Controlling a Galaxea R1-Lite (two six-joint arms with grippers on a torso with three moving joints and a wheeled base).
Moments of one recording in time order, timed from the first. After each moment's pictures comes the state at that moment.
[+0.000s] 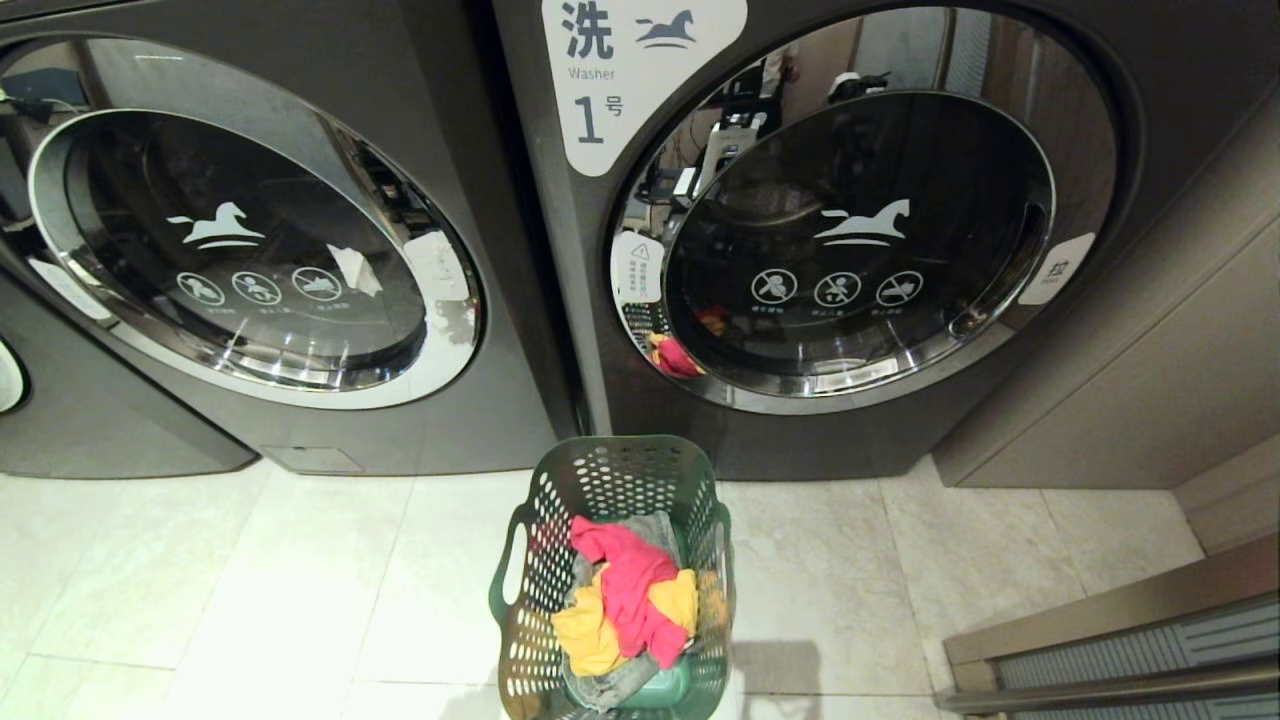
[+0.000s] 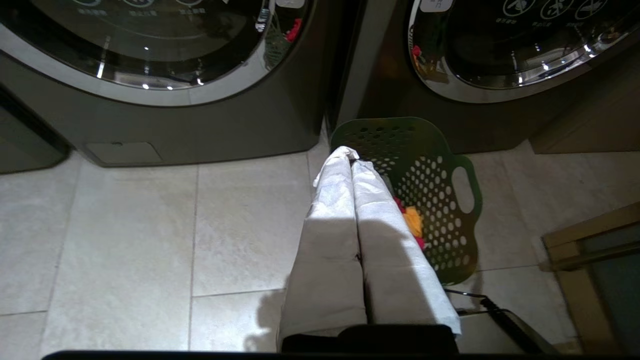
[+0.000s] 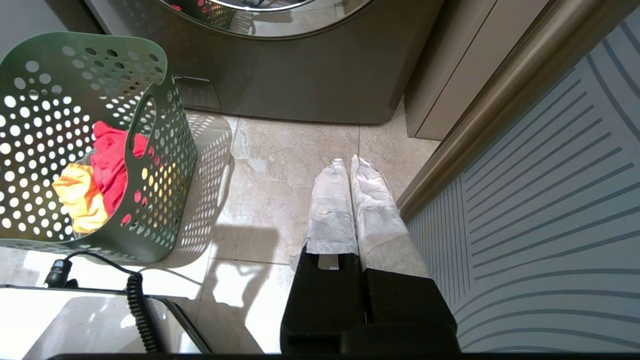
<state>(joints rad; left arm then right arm) -0.01 0.38 -0.64 0.27 -0.15 -0.02 -0.01 0.00 0.00 0.00 0.02 -0.08</state>
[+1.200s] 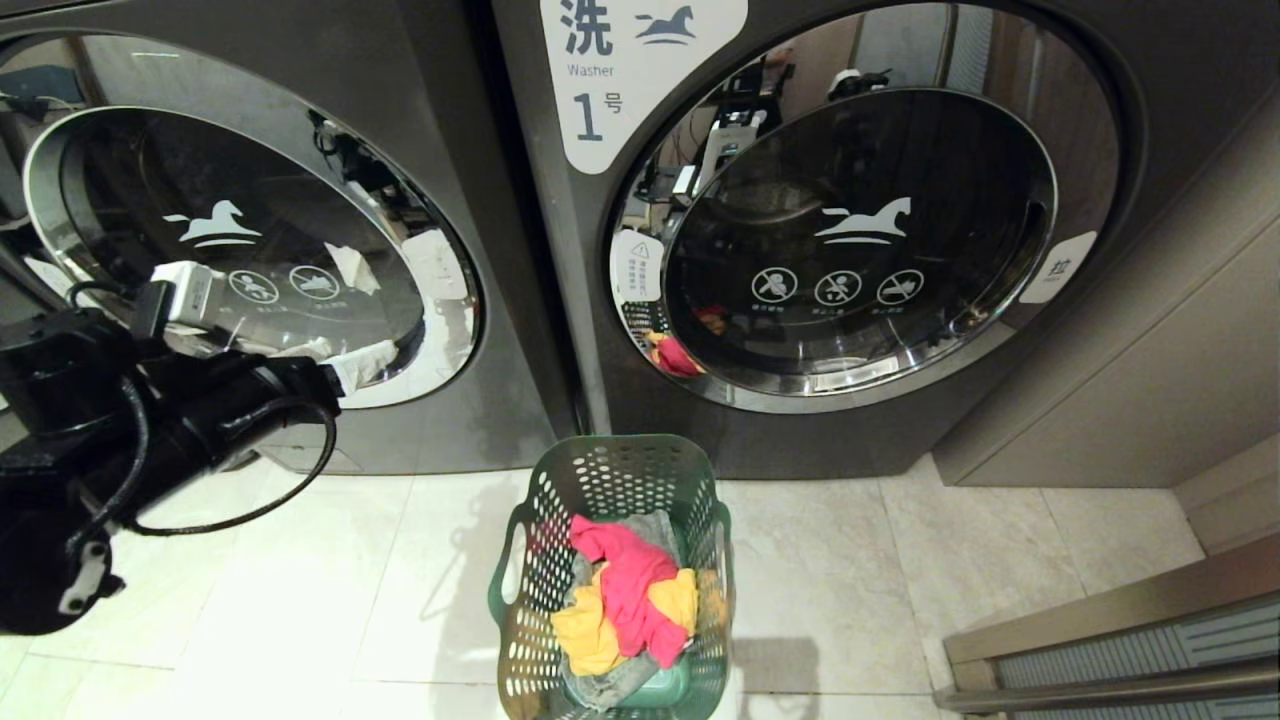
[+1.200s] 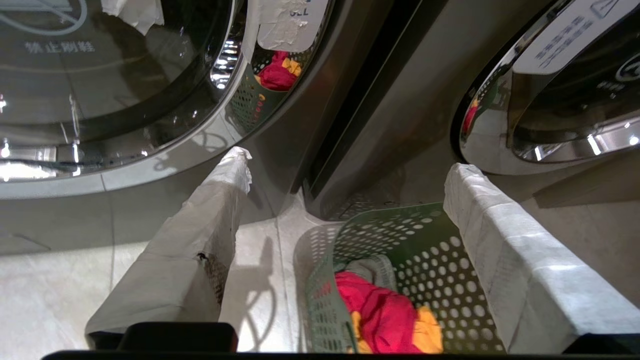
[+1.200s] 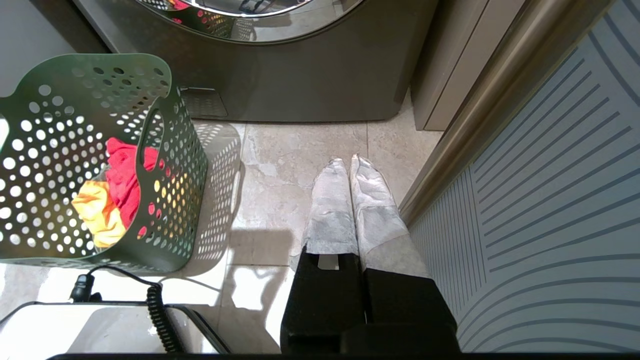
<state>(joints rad) 0.02 1.72 -0.66 -1.08 -0.36 -0.11 -0.01 0.00 0.00 0.00 0.01 0.01</state>
